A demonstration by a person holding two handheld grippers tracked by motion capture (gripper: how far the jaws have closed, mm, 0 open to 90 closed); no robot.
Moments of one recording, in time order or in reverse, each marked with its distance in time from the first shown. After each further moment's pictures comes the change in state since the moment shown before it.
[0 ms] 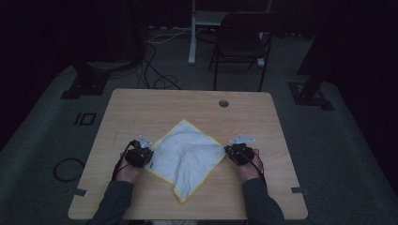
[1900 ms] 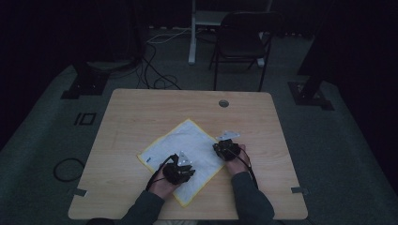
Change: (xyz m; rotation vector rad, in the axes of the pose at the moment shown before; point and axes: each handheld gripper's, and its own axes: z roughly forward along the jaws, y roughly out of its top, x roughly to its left) left arm -0.126 0.020 0.003 -0.085 -0.345 0.184; right arm 0.021 0.019 0.040 0.029 0.047 -0.044
